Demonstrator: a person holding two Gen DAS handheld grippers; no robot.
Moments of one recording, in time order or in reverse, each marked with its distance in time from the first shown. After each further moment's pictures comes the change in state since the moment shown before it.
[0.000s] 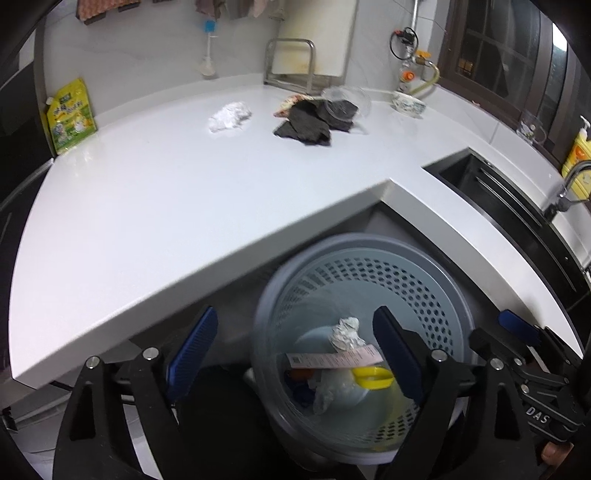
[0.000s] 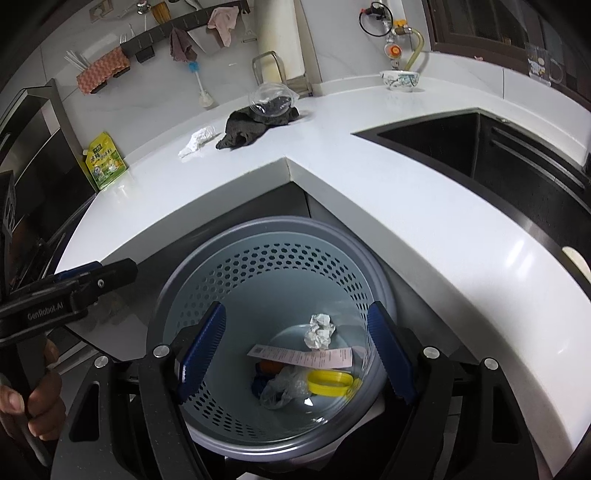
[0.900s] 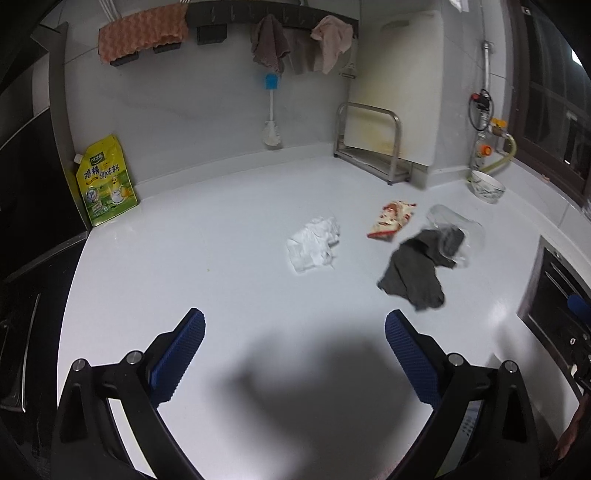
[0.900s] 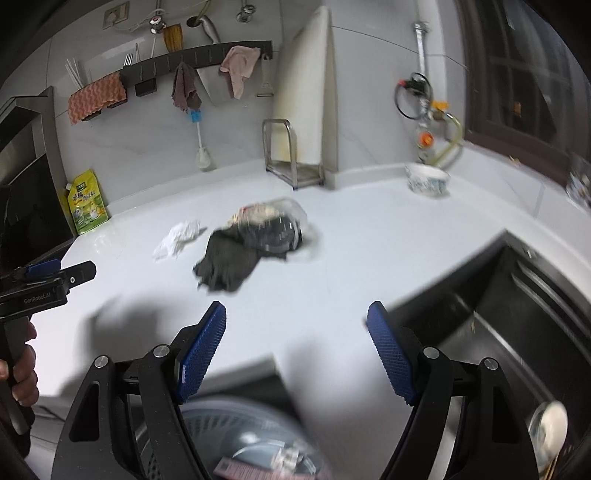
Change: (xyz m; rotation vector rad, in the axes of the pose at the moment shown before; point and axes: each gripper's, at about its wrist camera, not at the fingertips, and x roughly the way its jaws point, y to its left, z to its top) left arm 0.045 0.079 0.161 -0.073 -0.175 0.194; right arm 0.066 0.013 0.191 -0.178 -0.191 -0.051
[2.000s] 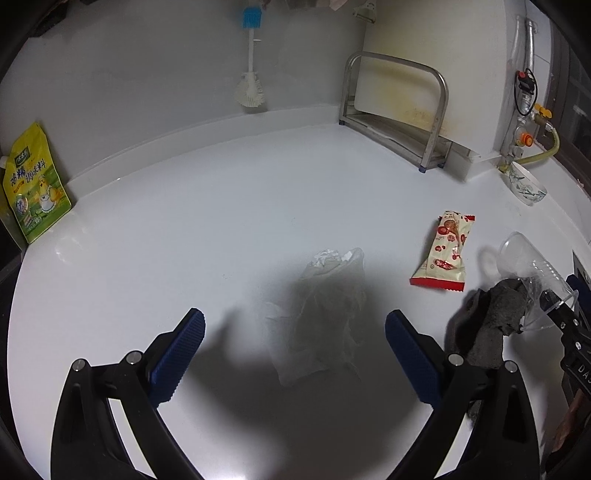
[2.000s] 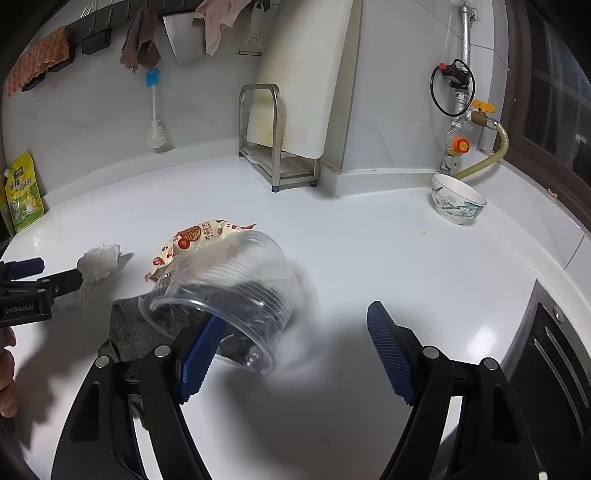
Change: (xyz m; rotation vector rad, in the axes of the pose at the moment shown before) left arm 0.154 -0.007 0.067 -0.004 0.153 -0.045; right arm 0.156 -0.001 0.065 -0.053 0.089 -0.115
